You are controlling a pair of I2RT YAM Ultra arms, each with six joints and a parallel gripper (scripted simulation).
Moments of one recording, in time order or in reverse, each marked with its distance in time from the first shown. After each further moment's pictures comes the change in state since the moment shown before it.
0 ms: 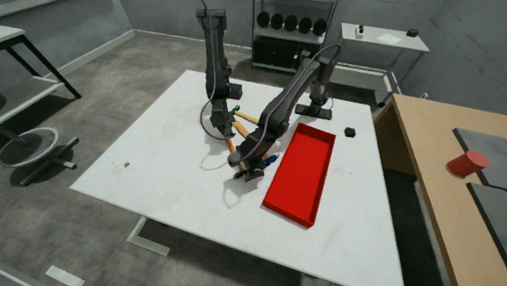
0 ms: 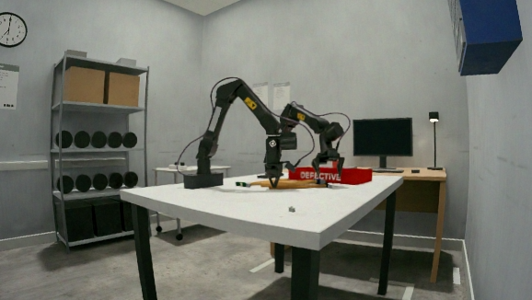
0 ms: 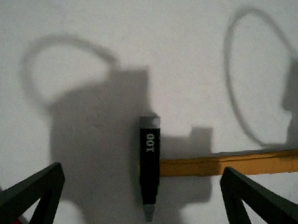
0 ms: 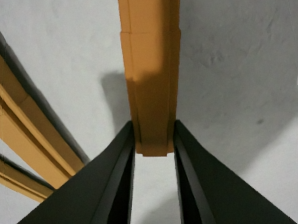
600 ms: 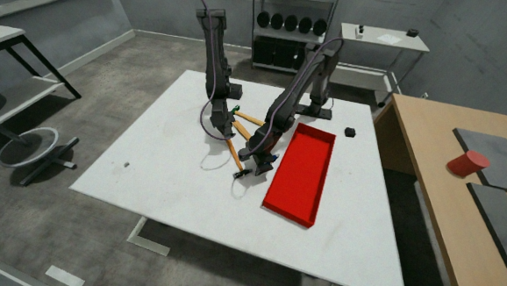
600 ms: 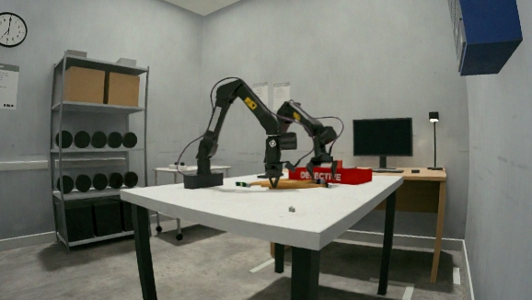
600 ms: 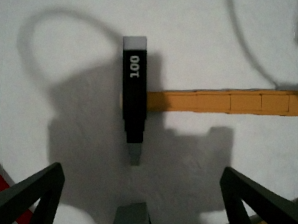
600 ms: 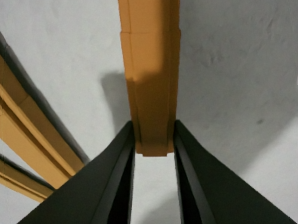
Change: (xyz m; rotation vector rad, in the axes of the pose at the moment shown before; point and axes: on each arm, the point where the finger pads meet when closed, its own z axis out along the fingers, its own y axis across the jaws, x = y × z) left arm 0.052 -0.014 -0.007 -0.040 0.072 0.033; right arm 0.000 0.000 0.000 0.000 0.000 0.000
